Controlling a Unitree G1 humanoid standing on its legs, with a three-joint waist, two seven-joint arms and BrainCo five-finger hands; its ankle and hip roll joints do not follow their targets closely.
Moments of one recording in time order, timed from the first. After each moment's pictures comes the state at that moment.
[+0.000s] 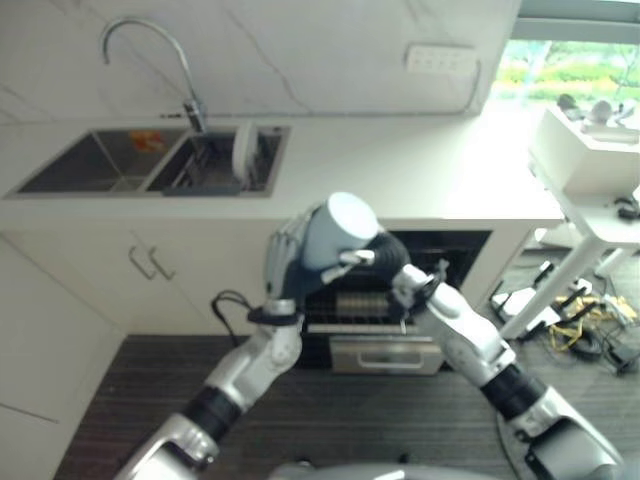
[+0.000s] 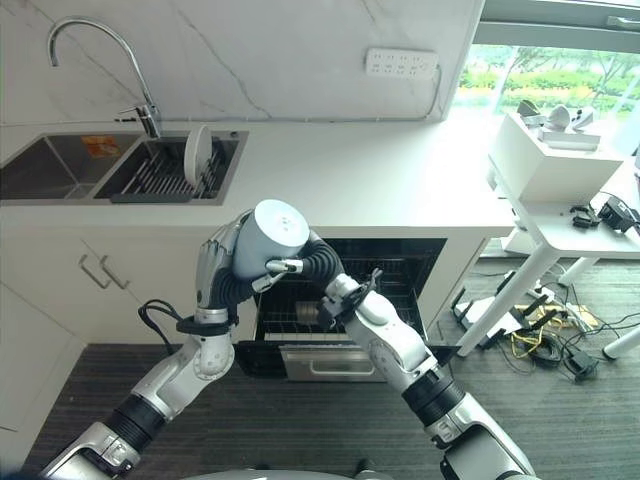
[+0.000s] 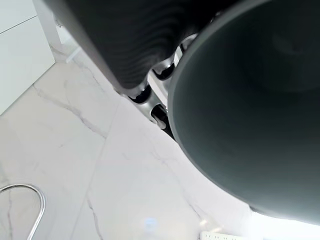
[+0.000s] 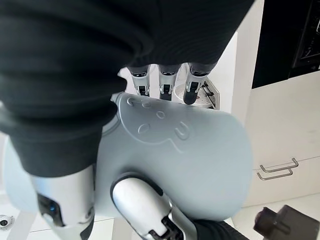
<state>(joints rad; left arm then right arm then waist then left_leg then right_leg) -0.24 0.41 -0.51 0.20 0.65 -0.31 0.97 -0.41 -0.34 0.54 0.03 0.72 -0.03 0.11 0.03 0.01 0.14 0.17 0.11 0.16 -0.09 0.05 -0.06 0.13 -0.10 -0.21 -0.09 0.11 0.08</state>
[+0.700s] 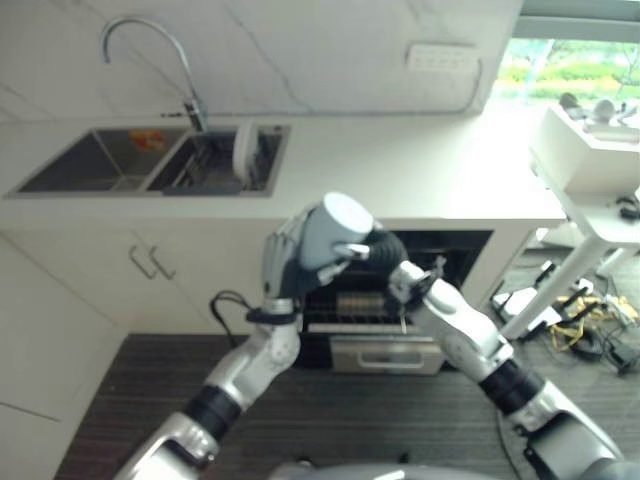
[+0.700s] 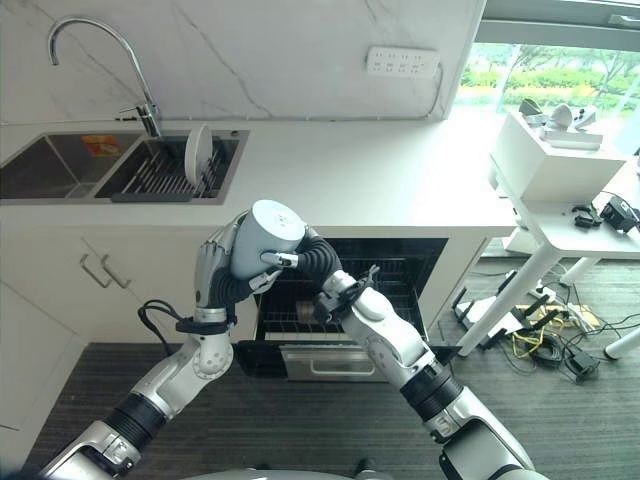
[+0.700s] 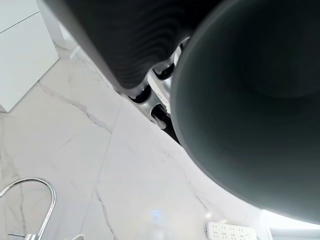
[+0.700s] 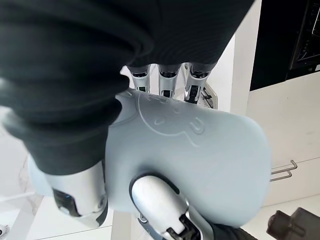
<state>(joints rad) -0.24 0.41 -0.51 0.24 0.63 -0.31 0.97 -0.44 -0.34 0.56 0.03 0.75 0.00 0.06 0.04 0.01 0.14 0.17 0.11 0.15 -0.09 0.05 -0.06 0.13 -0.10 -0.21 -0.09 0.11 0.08</state>
